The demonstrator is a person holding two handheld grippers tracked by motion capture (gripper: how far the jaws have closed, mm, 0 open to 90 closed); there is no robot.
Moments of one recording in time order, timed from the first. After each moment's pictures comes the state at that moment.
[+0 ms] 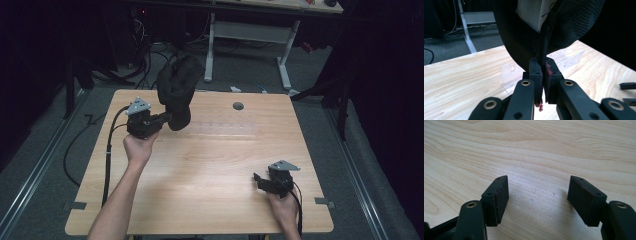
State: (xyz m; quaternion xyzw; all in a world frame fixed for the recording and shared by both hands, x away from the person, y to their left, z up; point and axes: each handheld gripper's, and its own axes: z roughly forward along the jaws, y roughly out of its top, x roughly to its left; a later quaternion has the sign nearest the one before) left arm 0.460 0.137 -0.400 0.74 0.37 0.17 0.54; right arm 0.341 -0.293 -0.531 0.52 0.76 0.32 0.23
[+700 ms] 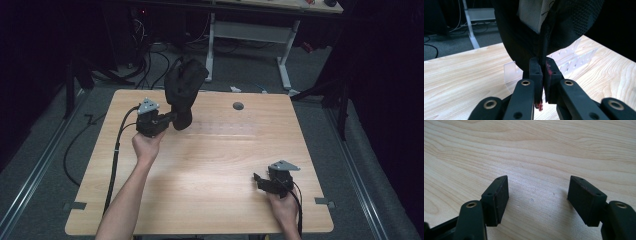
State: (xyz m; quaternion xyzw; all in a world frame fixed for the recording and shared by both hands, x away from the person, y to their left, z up) left arm 0.481 0.123 -0.426 0.74 0.39 0.18 0.52; right arm 0.340 -0.293 -0.531 0.52 0.76 0.32 0.23
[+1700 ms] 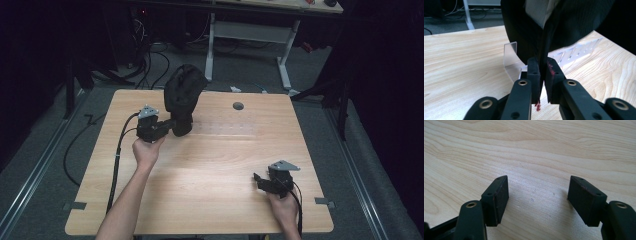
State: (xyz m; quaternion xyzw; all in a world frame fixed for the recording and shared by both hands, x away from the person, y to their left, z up) left arm 0.480 0.129 -0.448 0.74 0.41 0.14 0.50; right arm 0.340 -0.293 -0.531 0.52 0.76 0.32 0.23
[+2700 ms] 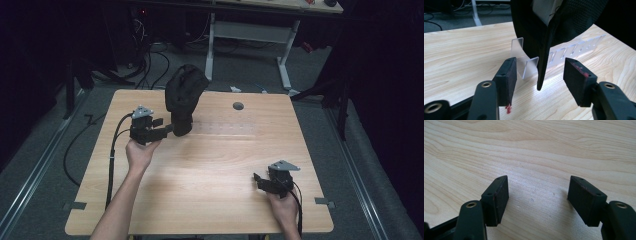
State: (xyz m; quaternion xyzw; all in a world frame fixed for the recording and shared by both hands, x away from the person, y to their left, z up) left arm 0.464 0.143 -0.432 0.75 0.43 0.15 0.48; right arm 0.340 -0.293 -0.531 0.52 0.76 0.32 0.23
